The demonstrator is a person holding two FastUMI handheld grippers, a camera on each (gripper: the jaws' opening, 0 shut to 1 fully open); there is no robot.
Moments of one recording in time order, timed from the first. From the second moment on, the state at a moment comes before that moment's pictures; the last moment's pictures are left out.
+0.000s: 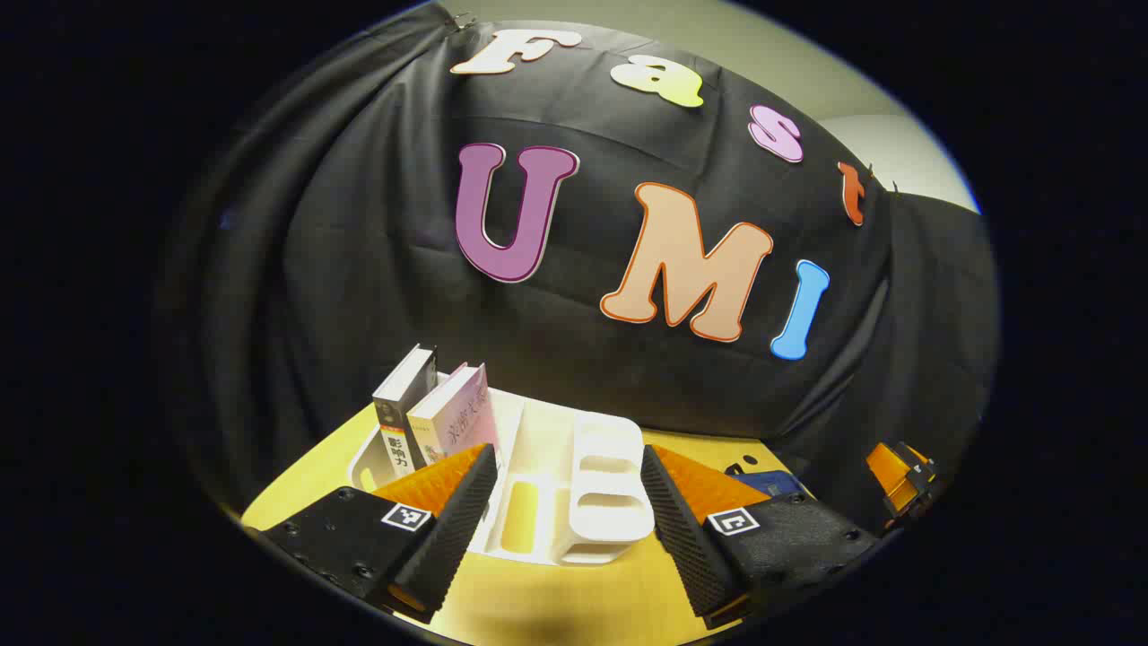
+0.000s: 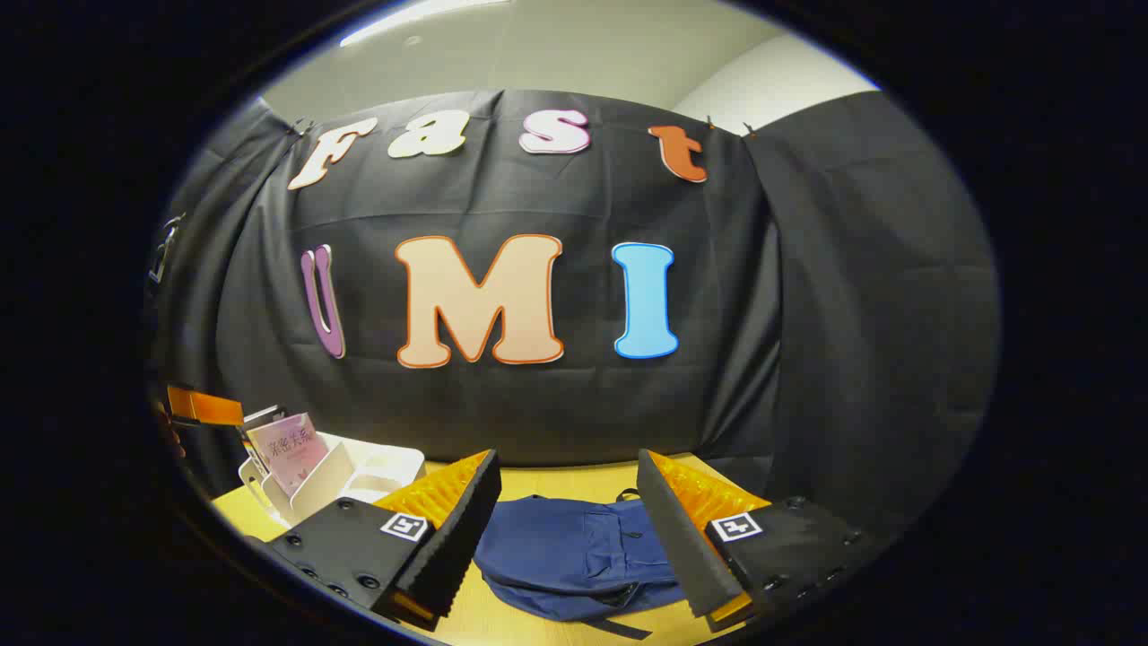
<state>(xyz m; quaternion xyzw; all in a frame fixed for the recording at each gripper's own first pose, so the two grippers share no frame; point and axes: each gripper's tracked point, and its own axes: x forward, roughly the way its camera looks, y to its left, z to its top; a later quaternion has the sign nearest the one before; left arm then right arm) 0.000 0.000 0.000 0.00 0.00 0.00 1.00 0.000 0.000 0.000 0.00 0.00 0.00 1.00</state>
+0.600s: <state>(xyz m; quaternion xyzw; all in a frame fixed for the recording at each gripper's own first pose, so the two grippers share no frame) -0.003 -0.021 -0.006 0.04 0.00 0.02 1.00 0.004 -0.015 -0.002 -0.02 0.02 0.02 1.00</state>
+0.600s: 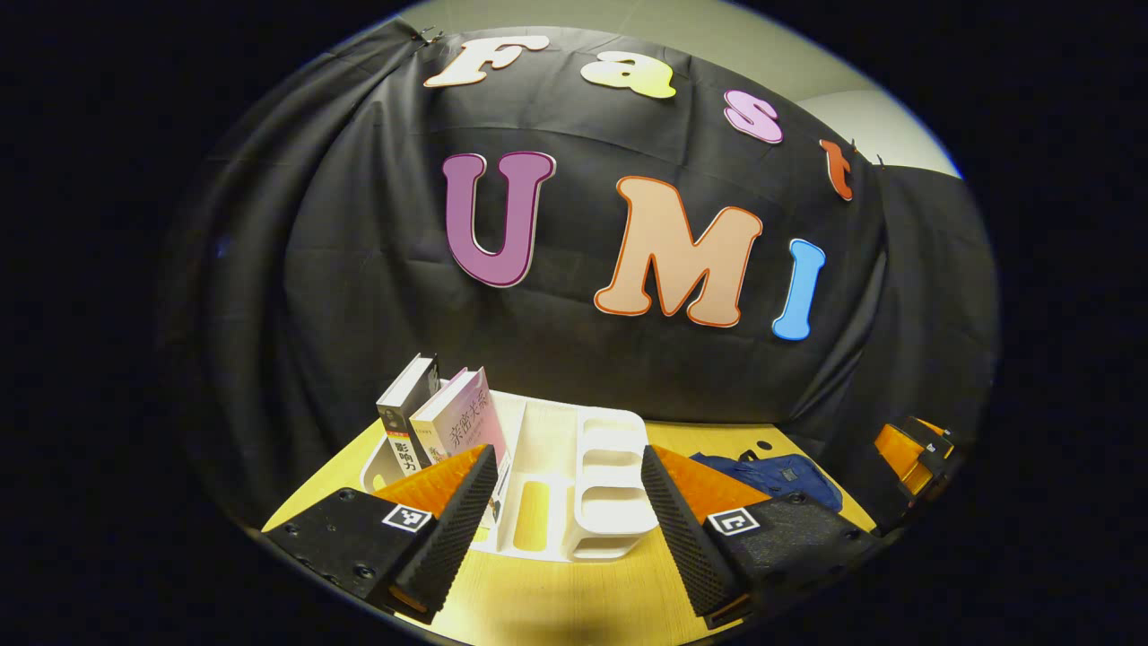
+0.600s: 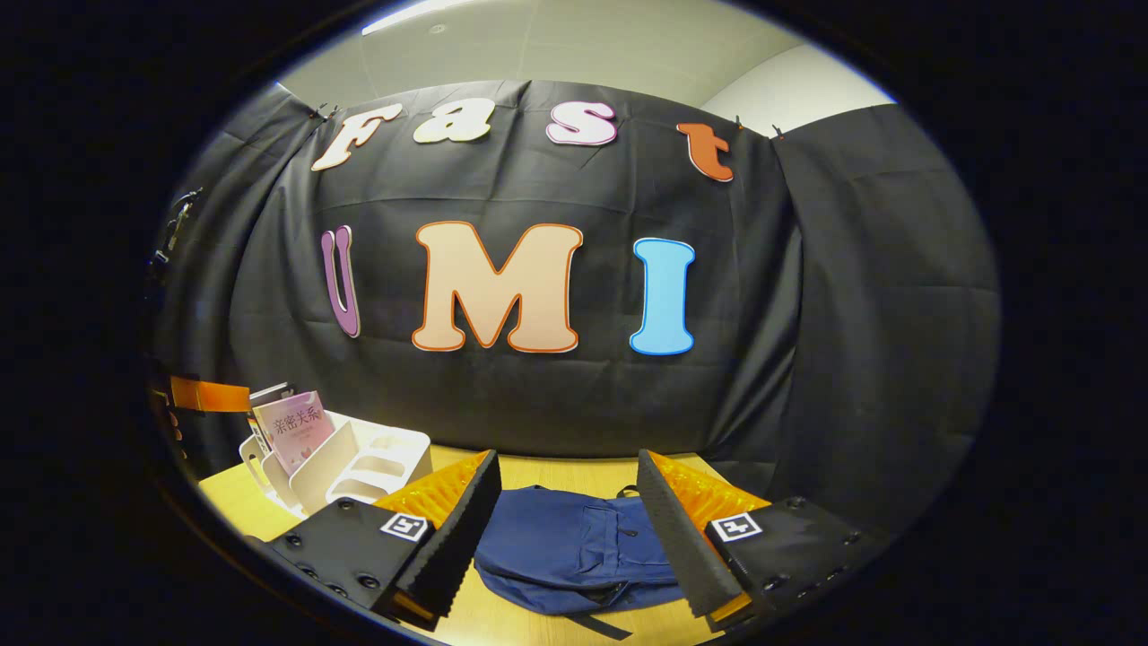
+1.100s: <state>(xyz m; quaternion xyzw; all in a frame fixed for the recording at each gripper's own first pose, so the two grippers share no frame) -0.005 -0.007 -0.010 0.05 0.01 0.04 1.00 0.013 -0.023 -0.037 -0.09 0.04 0.02 1.00</state>
